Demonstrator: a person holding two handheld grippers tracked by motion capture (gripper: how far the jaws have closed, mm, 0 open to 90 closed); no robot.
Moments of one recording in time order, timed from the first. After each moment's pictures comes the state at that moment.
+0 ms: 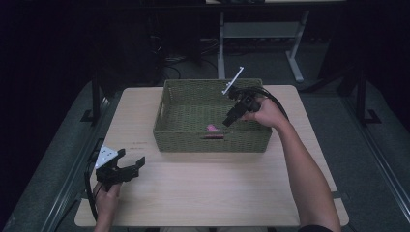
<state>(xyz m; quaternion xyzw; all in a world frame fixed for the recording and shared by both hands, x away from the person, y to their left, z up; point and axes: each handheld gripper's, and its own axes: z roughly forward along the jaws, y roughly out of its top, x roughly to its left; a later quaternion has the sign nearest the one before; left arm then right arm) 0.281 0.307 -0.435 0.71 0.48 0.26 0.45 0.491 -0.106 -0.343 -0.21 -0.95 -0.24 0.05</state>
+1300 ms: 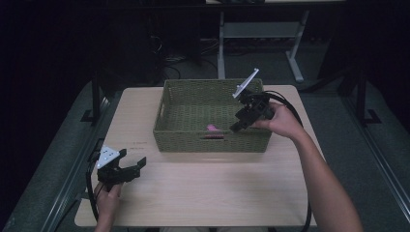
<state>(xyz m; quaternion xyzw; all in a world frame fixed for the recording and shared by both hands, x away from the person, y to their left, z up) 0.280 0.303 -0.436 0.71 0.47 0.27 0.45 0.437 -0.130 -0.313 -0.21 -0.94 -0.27 0.01</state>
